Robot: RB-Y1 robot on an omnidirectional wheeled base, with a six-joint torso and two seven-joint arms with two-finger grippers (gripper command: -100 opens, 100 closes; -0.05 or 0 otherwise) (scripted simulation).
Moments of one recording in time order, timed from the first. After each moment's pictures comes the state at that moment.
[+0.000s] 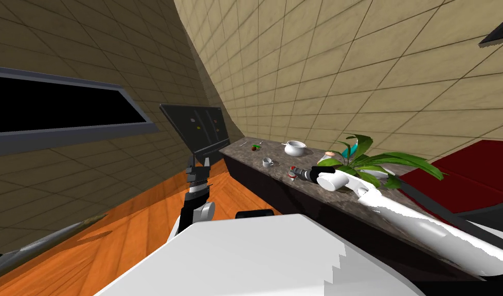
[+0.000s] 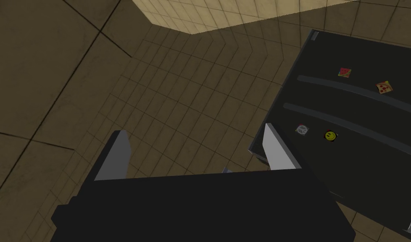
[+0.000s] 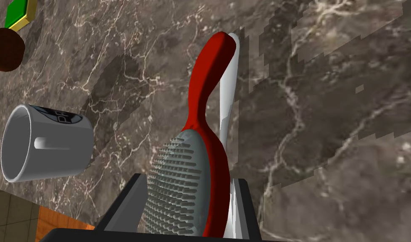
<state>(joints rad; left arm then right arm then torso) 0.49 -0.03 0.01 -2.22 -0.02 -0.53 0.12 0.20 -1.11 0.12 -1.84 -0.93 0.68 -2.64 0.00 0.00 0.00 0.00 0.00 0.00</state>
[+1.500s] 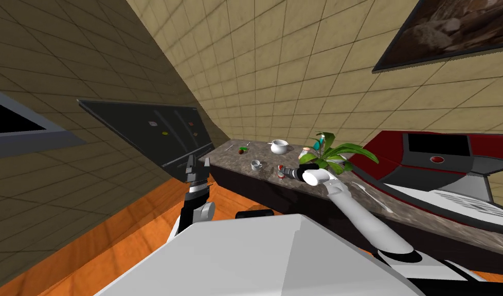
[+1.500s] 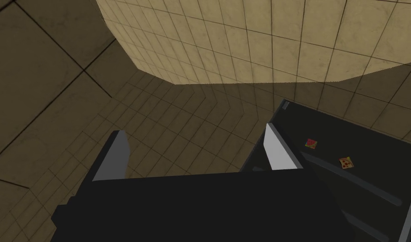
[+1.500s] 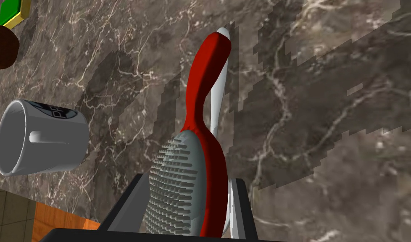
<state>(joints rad) 0.49 -0.03 0.01 -2.22 -0.02 -0.53 0.12 0.09 -0.71 -0.01 -1.95 -0.82 1.07 -2.31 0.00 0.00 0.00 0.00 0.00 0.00</state>
